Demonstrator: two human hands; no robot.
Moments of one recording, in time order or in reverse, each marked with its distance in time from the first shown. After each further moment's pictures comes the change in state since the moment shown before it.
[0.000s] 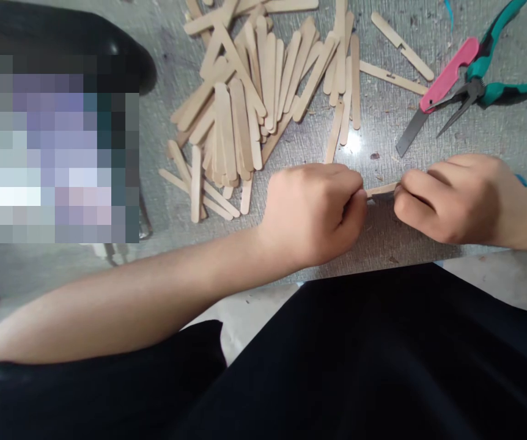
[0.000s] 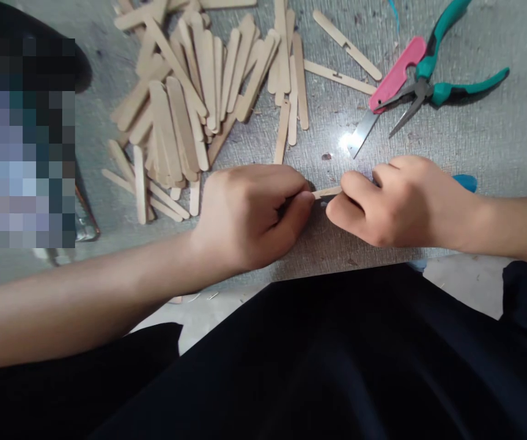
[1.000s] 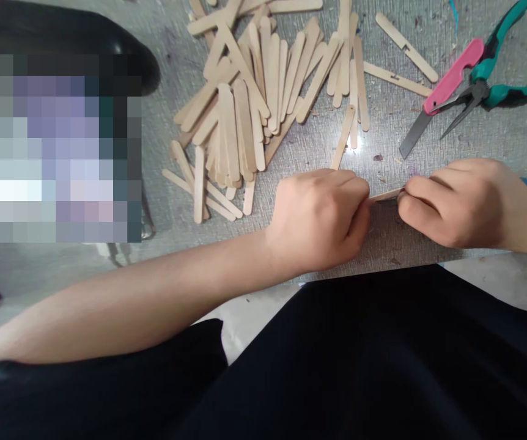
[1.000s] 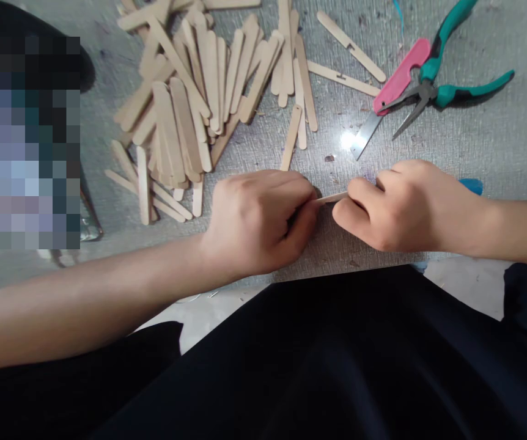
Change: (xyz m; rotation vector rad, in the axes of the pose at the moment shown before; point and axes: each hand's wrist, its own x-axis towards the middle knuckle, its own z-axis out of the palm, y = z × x) left_hand -0.008 0.000 0.003 0.265 -0.012 0.152; right_hand -0.005 0.006 0.006 -0.363 0.310 -0.352
